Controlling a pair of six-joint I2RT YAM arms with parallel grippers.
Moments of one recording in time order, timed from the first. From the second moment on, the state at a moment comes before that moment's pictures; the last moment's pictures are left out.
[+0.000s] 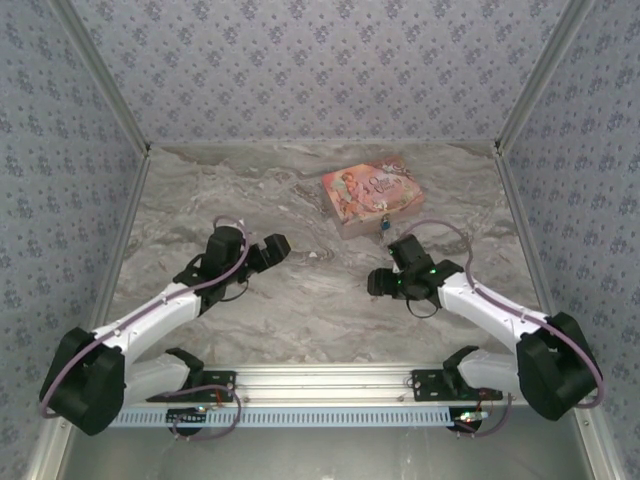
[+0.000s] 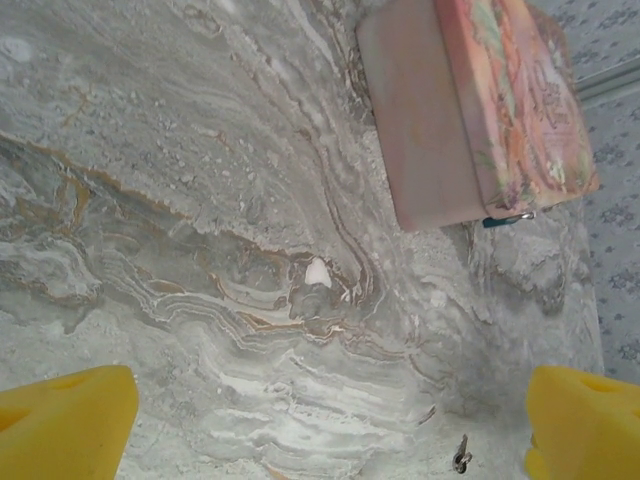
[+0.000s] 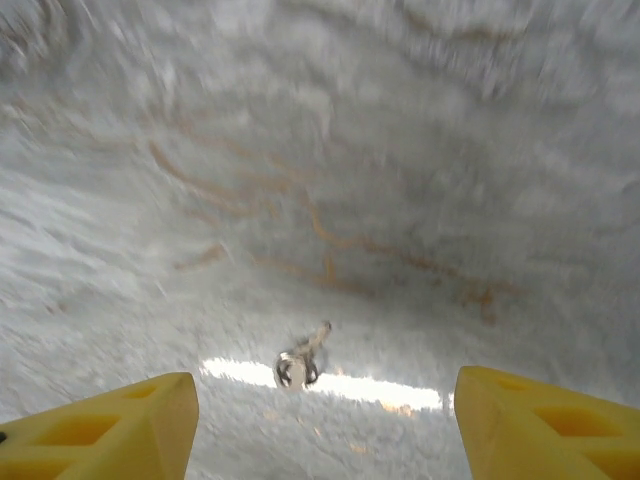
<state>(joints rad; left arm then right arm) -0.52 1.13 0.55 -0.02 0.13 -0.89 0.57 1.21 0.63 -0.52 -0.05 0.58</state>
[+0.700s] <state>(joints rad) -0.52 1.20 0.58 0.00 0.12 -0.89 0.68 1.42 0.74 -0.58 -0.01 0.64</state>
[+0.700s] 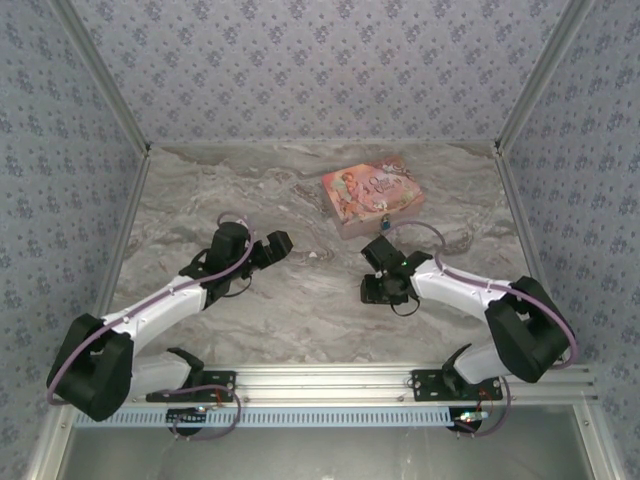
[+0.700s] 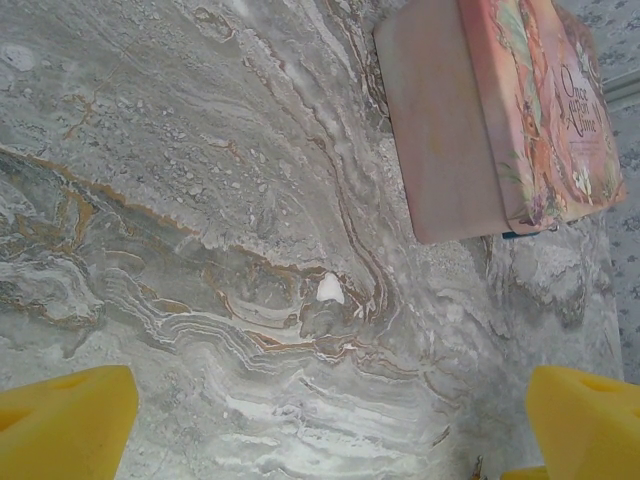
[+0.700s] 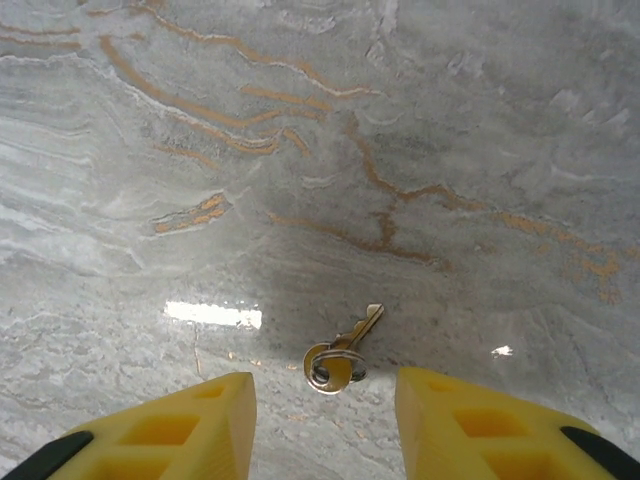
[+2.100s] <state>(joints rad) -0.52 1.17 0.58 -0.01 0.11 -0.89 0.72 1.51 0.79 -0.59 0.07 0.65</state>
